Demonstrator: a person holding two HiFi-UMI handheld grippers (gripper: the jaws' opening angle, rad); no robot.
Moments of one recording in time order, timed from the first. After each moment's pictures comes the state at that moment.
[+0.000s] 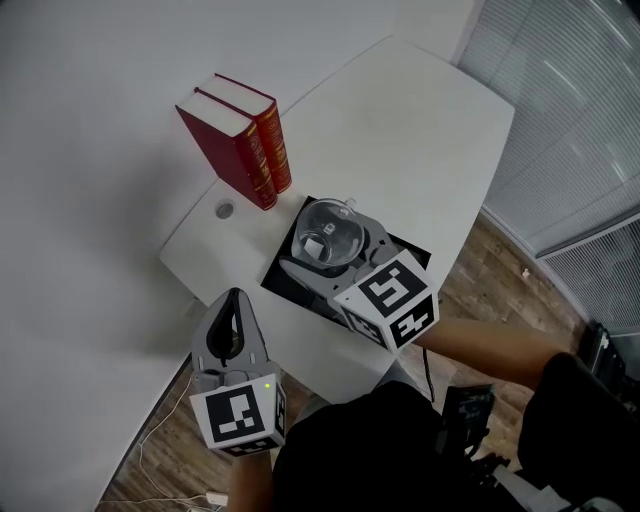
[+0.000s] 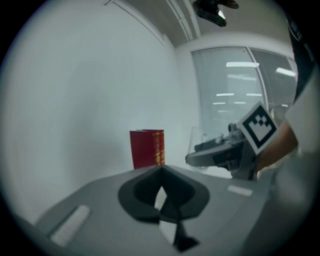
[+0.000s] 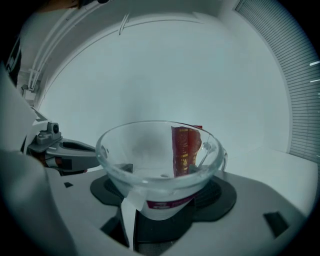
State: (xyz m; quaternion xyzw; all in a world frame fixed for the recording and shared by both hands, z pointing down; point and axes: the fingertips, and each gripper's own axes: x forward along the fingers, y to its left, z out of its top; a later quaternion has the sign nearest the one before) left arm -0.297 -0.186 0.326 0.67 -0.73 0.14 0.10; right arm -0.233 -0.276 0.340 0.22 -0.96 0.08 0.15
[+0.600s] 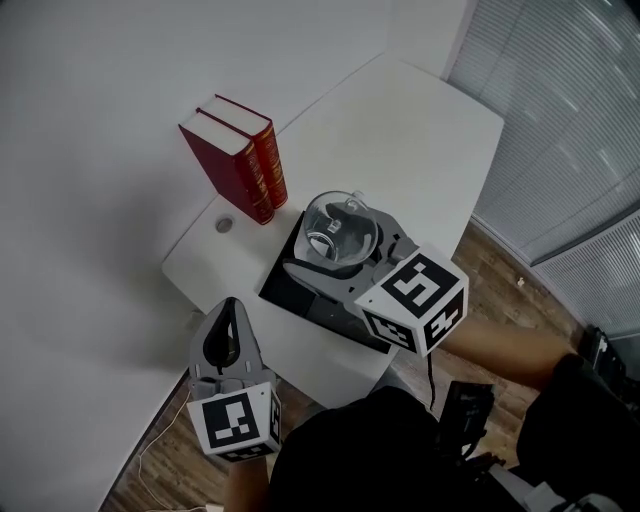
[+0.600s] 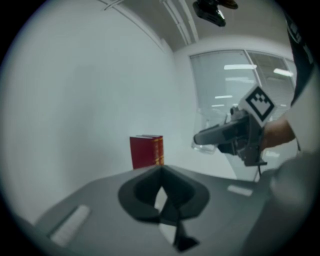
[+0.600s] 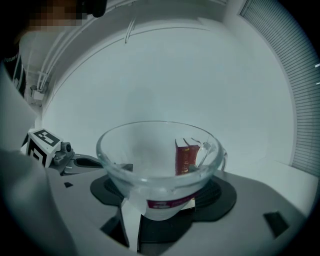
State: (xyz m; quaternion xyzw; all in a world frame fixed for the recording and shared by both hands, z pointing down) left arm -0.295 -0.179 0.304 0.67 -0.73 0.13 0.08; right arm -0.217 -0.269 0.273 0.19 -0.97 0.06 0.13
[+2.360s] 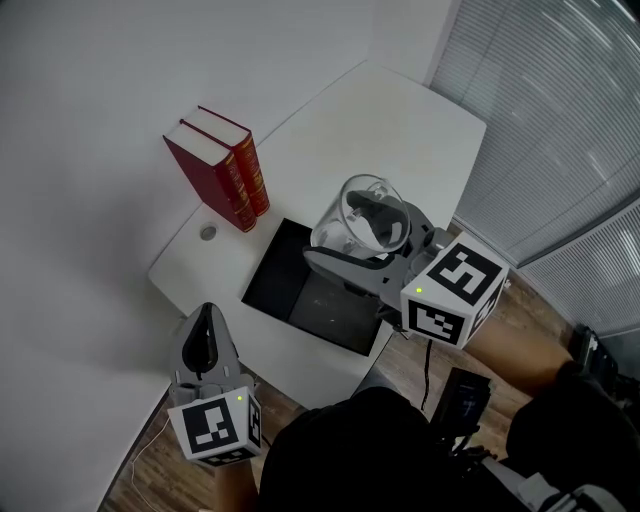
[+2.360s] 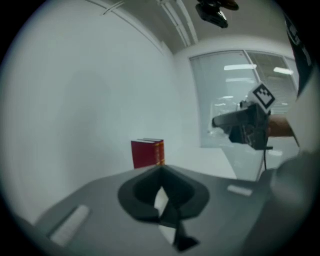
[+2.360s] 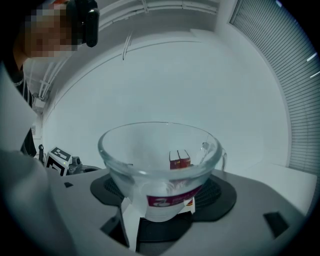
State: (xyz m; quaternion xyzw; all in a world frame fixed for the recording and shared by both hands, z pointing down) left arm -0.292 -0.173 0.285 0.67 -0.73 0.12 0.07; right arm -0.159 -0.277 0.218 0.19 -0.98 0.06 0.08
